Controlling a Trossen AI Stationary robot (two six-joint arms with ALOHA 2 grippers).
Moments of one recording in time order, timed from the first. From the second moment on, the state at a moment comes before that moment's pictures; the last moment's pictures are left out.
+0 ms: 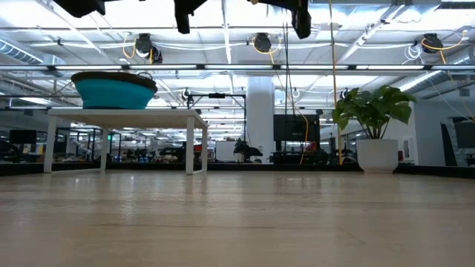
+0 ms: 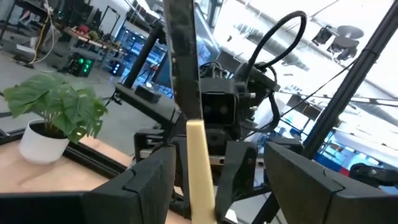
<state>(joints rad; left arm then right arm) -0.07 1.29 0.73 0.81 -0.10 -0.49 0.15 1.34 0.96 0.22 0.21 0.56</state>
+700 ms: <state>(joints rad) -0.07 1.39 0.84 0.76 -0.10 -0.45 0.14 1.34 0.96 0.26 0.21 0.58</state>
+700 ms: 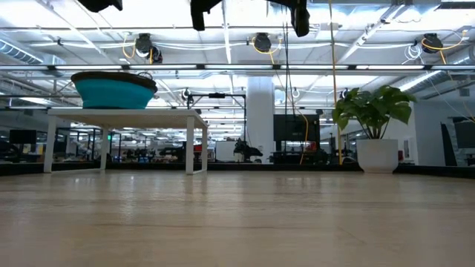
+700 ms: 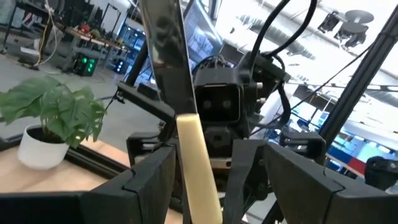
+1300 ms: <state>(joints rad) -0.07 1.40 0.84 0.76 -0.13 -0.43 0.14 1.34 0.96 0.30 0.21 0.58</state>
